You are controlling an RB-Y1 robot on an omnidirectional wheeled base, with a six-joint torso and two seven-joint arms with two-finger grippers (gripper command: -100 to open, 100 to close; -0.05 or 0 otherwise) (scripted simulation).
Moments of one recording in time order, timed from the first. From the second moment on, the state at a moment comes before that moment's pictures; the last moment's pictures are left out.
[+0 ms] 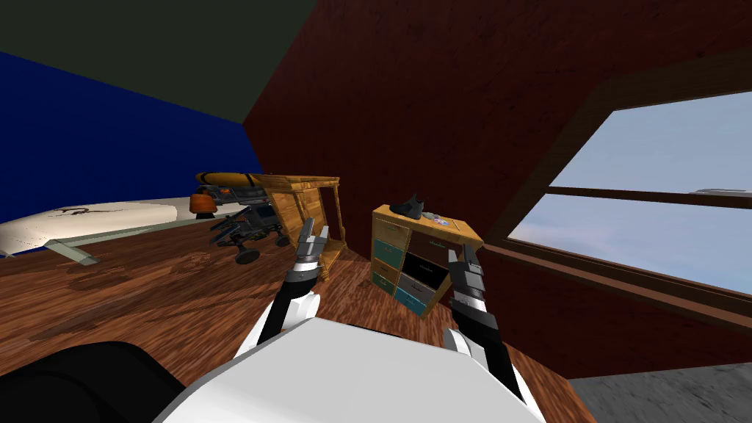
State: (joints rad) left arm 0.50 0.00 0.01 -2.28 0.01 -0.51 0.00; right arm 0.54 0.05 -0.02 -2.22 0.00 -0.46 0.08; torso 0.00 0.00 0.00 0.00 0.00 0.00
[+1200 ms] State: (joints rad) left arm 0.50 0.00 0.01 -2.28 0.01 -0.51 0.00; right arm 0.52 -0.01 -0.01 -2.20 0.03 -0.45 0.09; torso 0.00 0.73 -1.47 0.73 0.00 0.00
